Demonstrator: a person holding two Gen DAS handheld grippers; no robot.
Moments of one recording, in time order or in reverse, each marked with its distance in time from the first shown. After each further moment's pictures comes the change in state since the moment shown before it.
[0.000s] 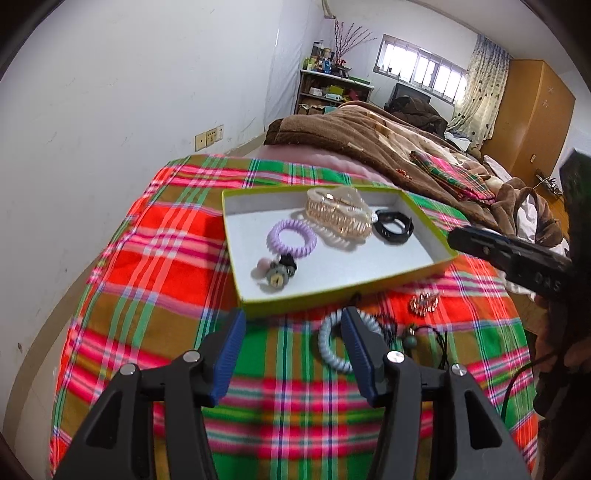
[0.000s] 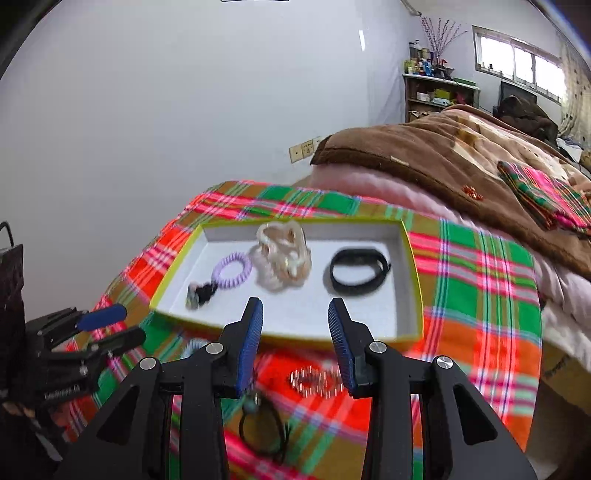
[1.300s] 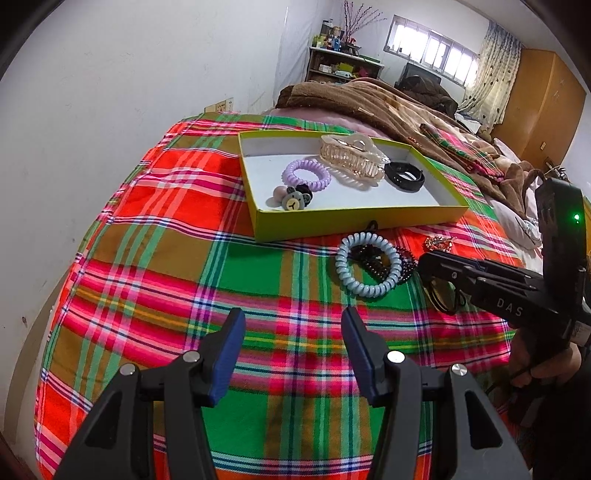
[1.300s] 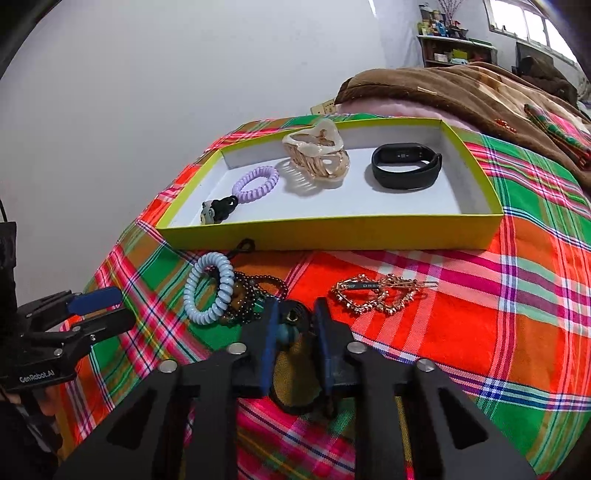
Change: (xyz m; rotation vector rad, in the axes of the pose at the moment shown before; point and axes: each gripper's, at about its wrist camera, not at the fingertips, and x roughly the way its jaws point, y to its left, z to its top) left arm 0.003 0.005 -0.042 -0.014 0.089 0.030; right arm 0.046 0.006 -0.063 0.051 0.099 0.130
